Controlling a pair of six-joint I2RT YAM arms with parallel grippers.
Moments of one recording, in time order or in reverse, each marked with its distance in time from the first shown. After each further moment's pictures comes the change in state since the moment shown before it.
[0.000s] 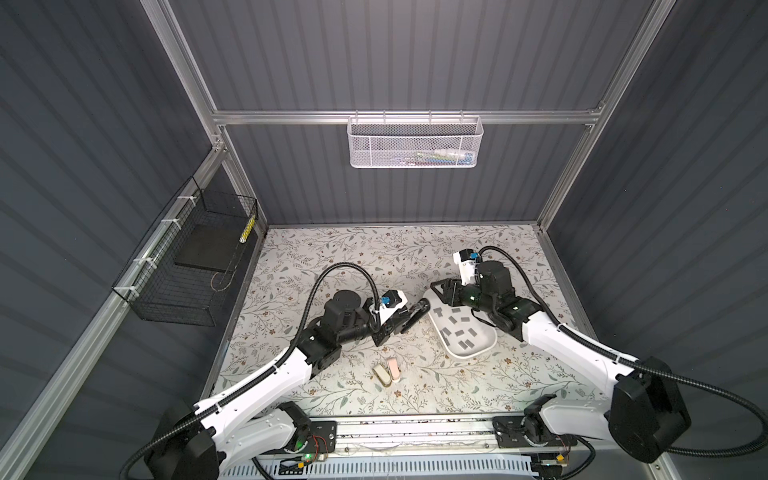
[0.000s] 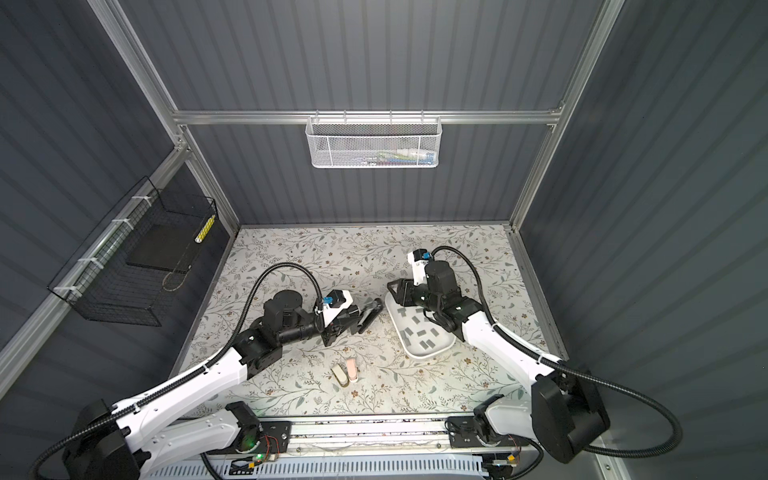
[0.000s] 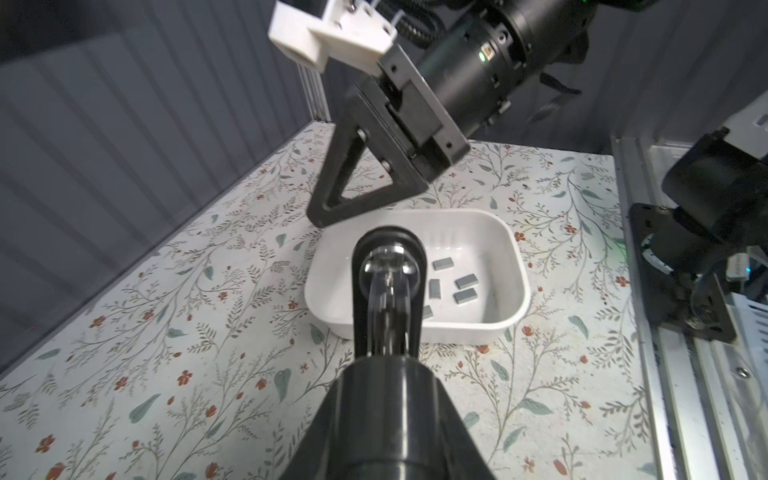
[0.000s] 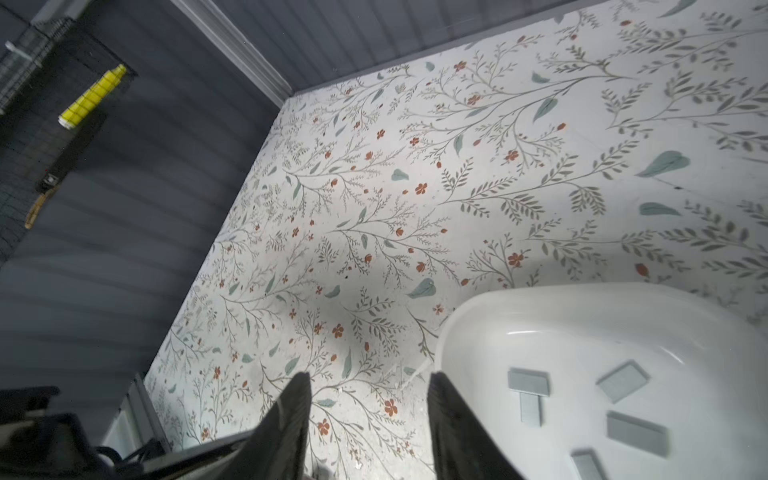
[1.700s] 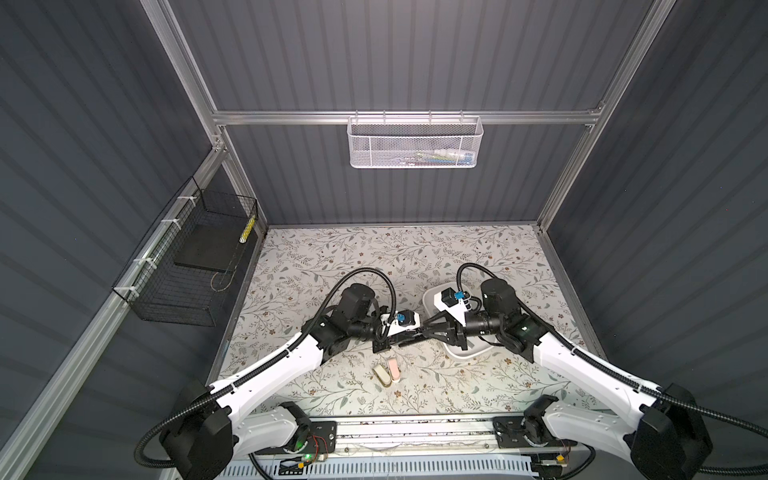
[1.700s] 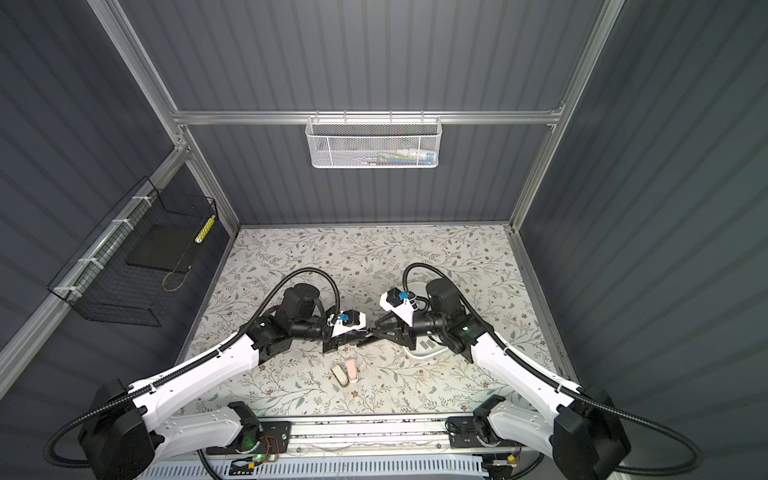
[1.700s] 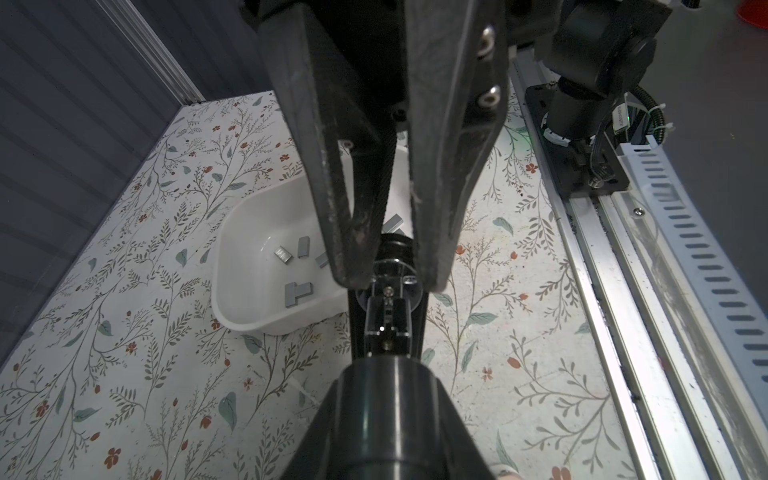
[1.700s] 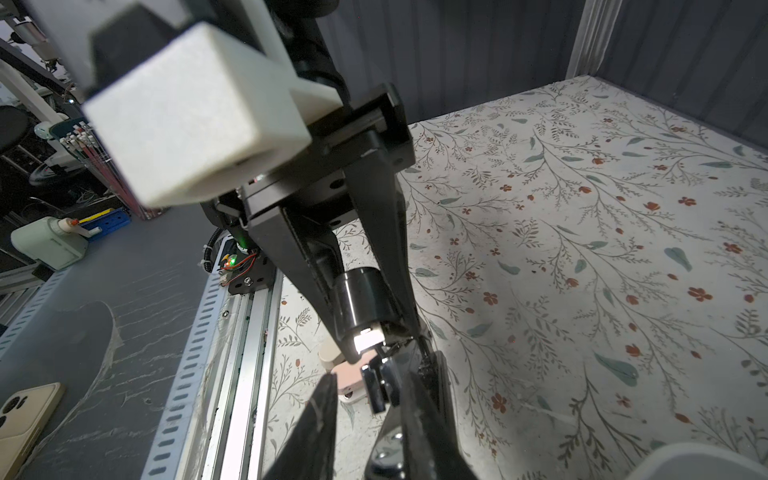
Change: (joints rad) left arm -0.002 0.103 0.091 -0.253 0.193 0.359; right arm 0.085 -0.118 -0.114 -0.062 -0.594 -0.712
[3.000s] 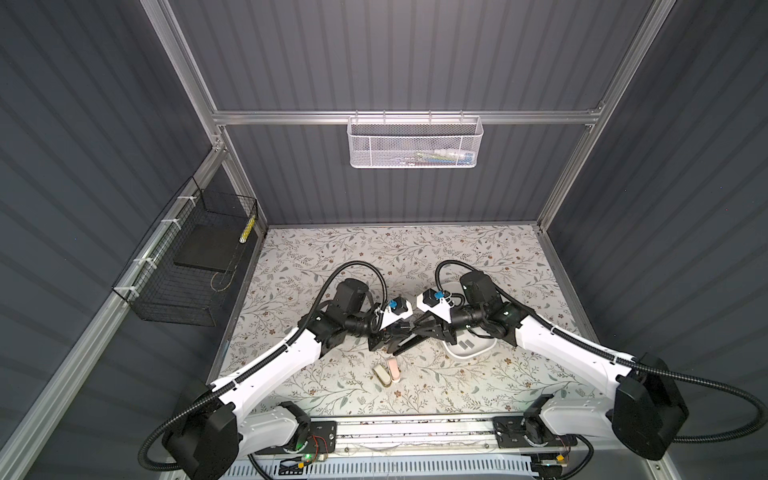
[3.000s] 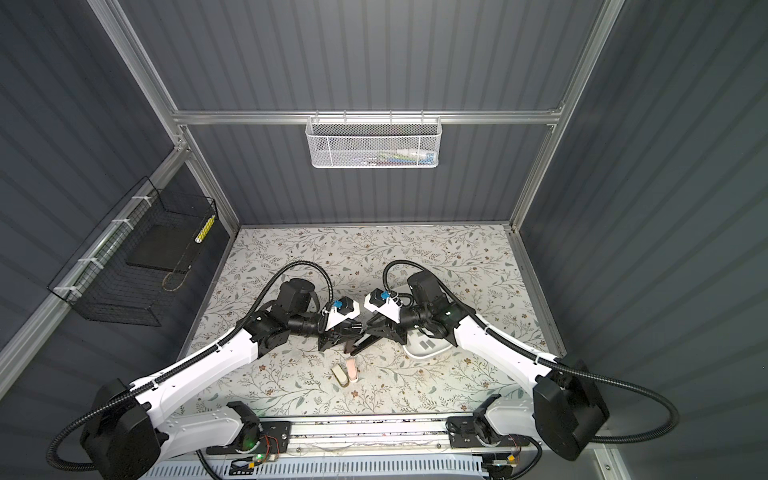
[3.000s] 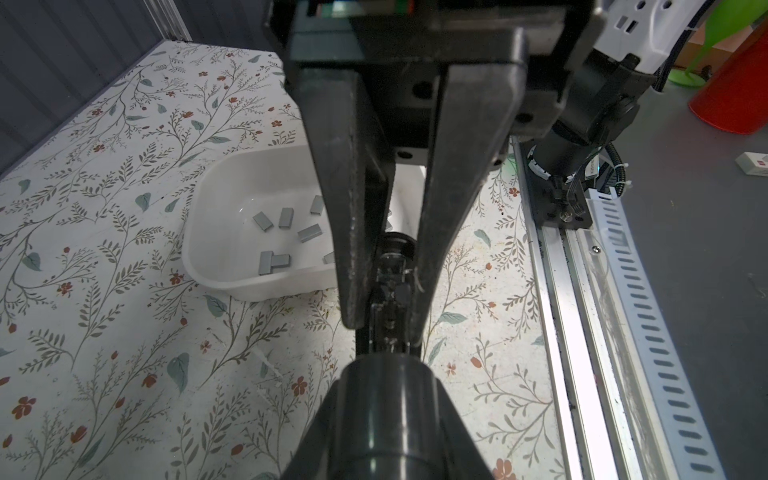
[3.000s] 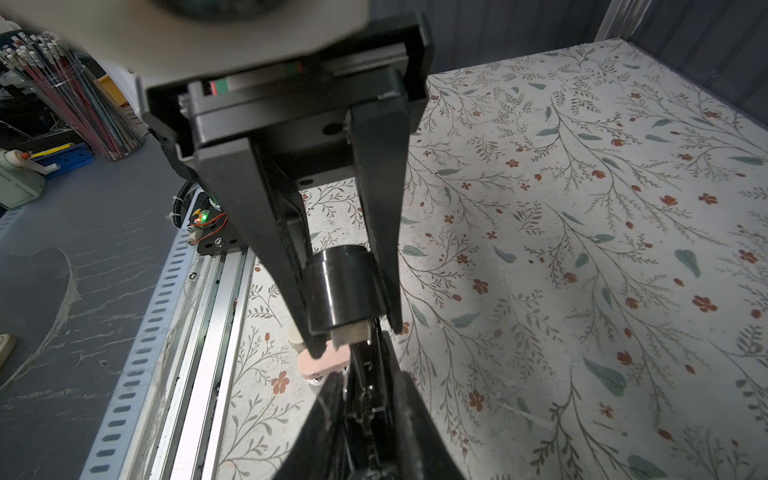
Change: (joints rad) left arm 0.092 0.017 0.021 -0.058 0.092 -0.167; right arm 0.061 0.167 0.137 -0.153 0.097 -0.202
